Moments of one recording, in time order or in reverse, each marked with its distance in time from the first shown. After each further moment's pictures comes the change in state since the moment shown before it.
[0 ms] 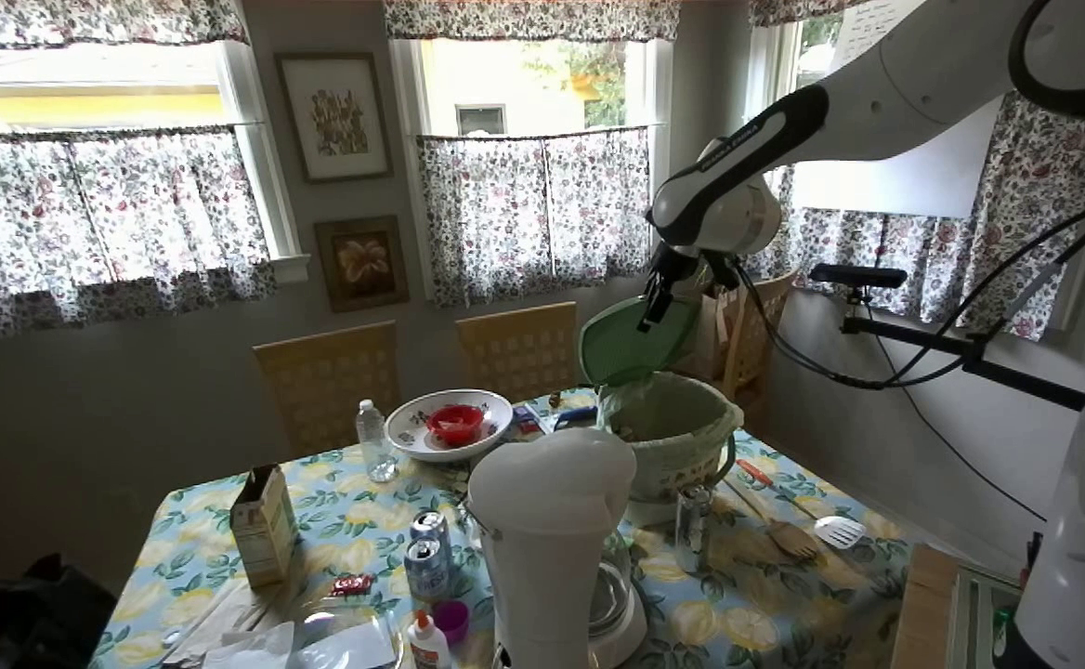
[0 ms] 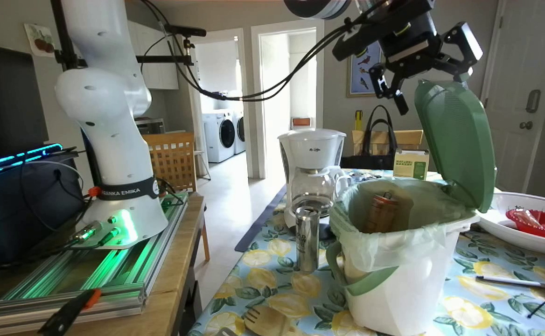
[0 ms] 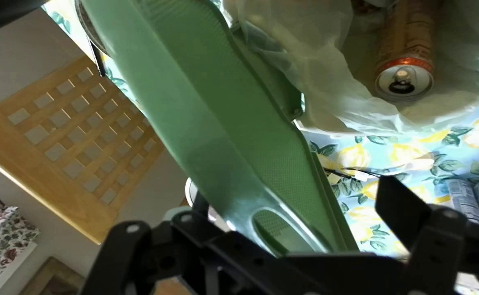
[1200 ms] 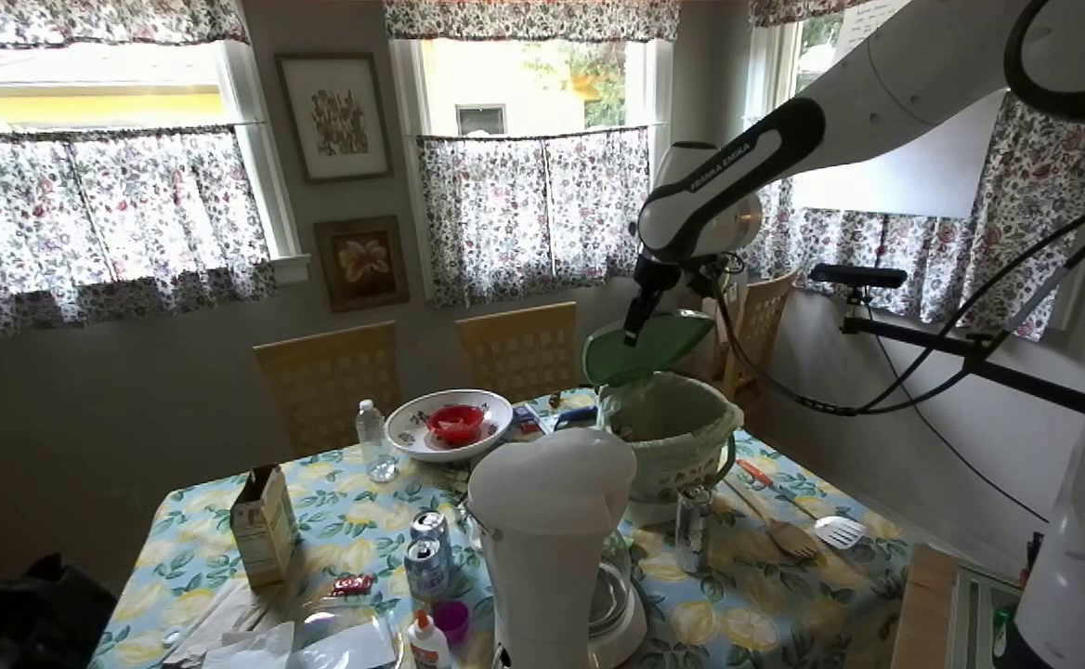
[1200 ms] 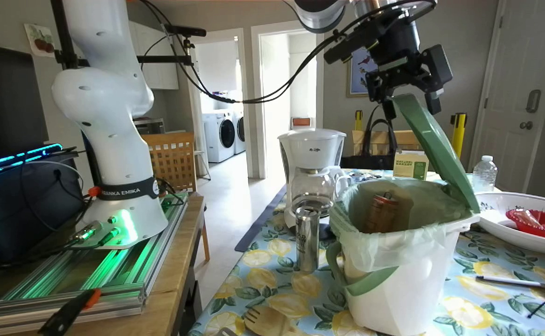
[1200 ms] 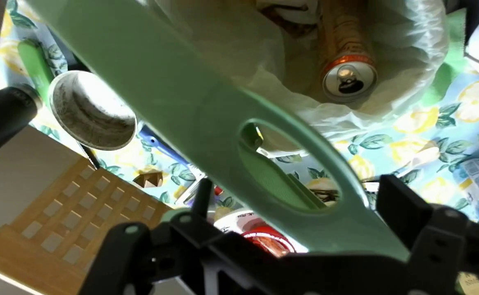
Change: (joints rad) arm -0.063 0.015 0.127 0.032 -0.277 -0.145 0.606
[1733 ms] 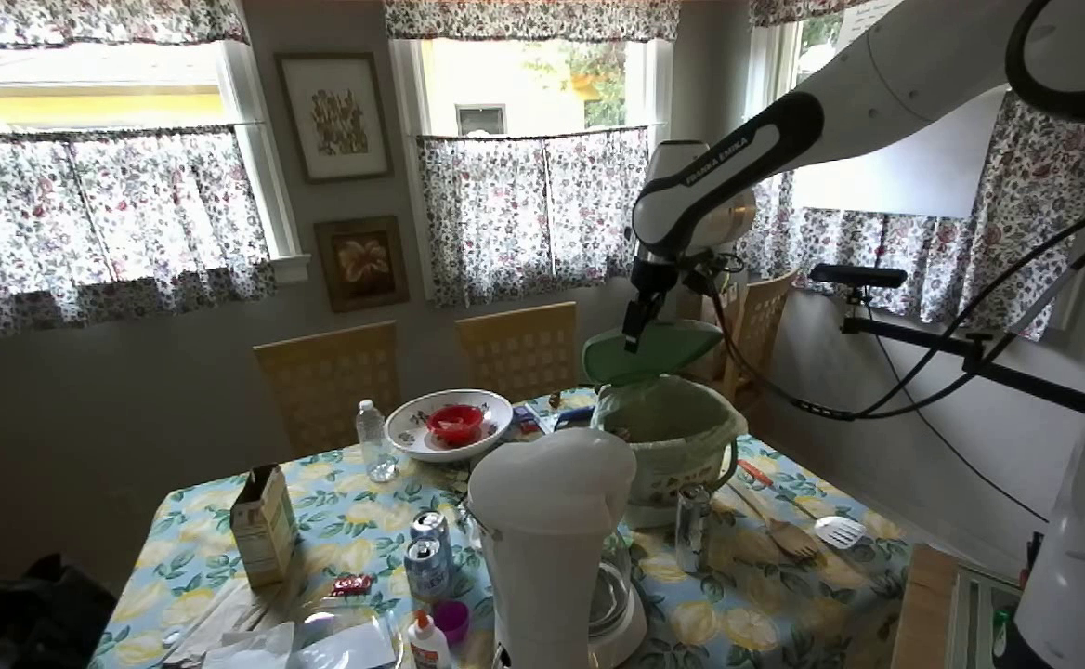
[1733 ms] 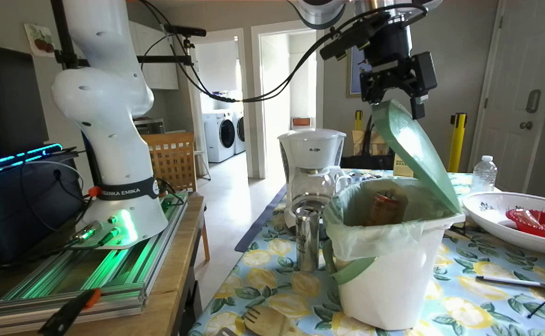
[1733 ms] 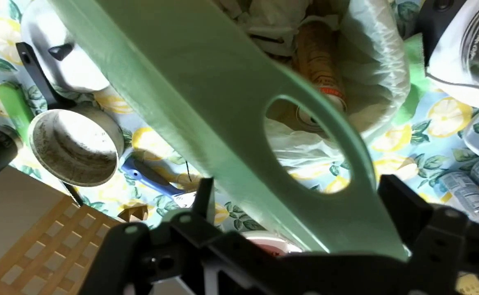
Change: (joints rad) arm 0.000 0.000 0.021 0.030 -0.023 -0.132 0.082
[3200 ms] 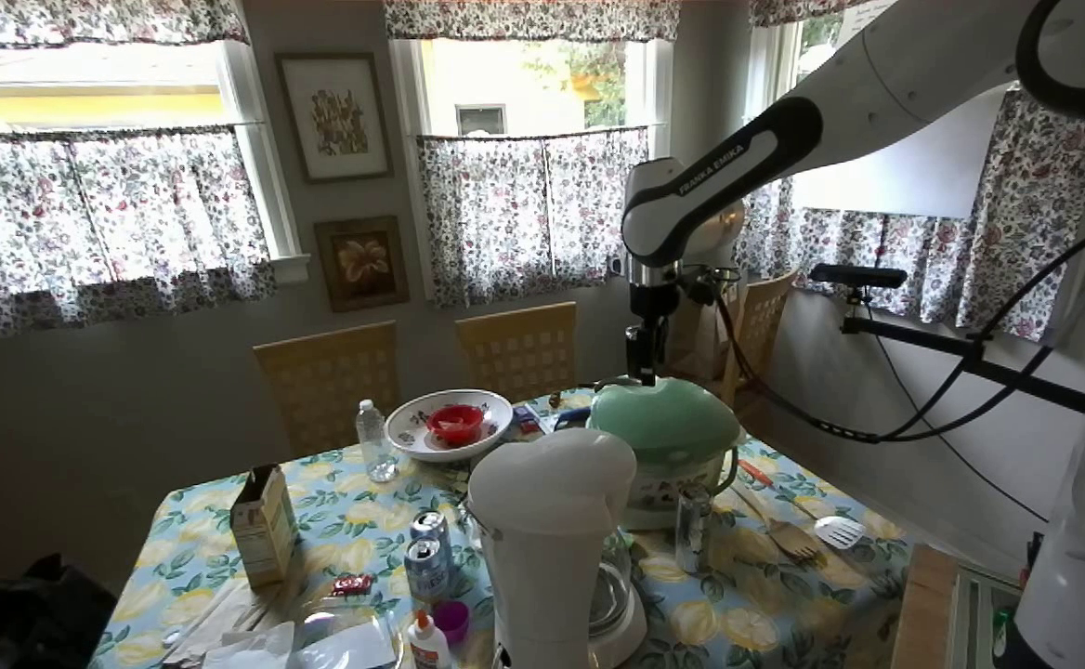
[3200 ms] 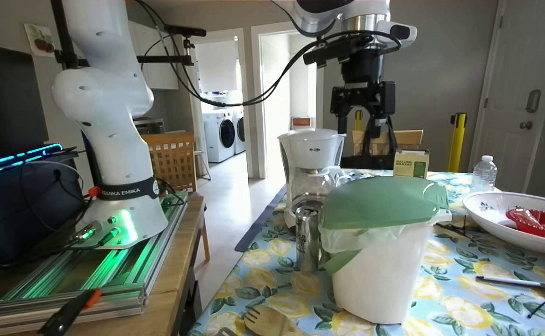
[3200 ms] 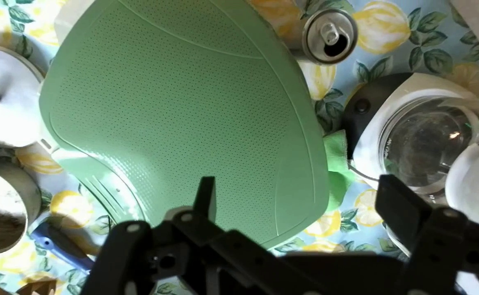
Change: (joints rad) arm 0.002 -0.007 0.064 -0.023 -0.041 -0.229 -0.046
